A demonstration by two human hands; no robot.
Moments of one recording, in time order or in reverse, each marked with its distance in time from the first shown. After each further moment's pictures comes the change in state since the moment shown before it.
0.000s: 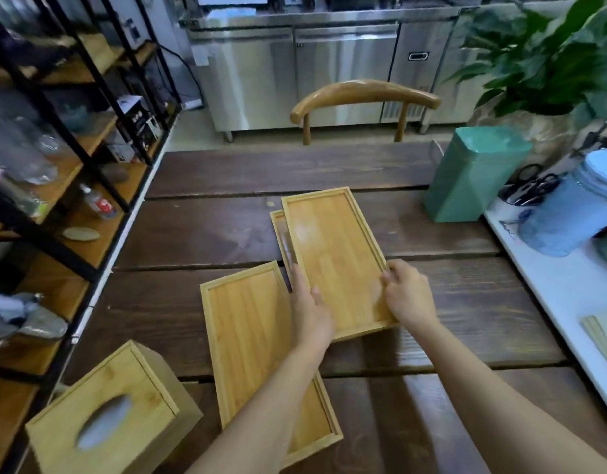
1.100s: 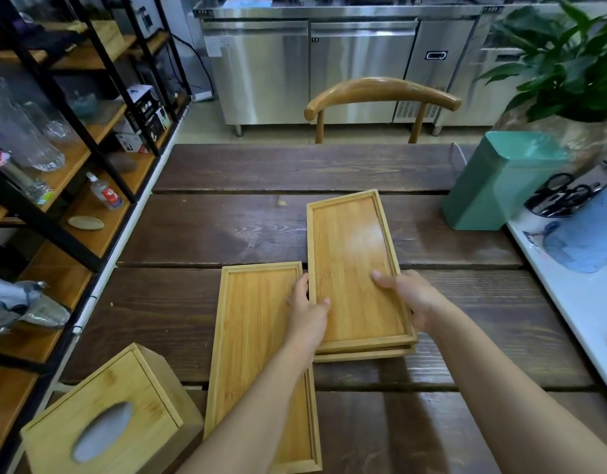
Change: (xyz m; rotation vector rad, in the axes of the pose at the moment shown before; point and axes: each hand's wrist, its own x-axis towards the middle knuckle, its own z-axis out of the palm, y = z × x) left_hand 0.023 -0.008 -0.026 -0.131 -0.136 -0.181; right_hand 0.027 -0.020 0.005 0.456 -0.458 0.506
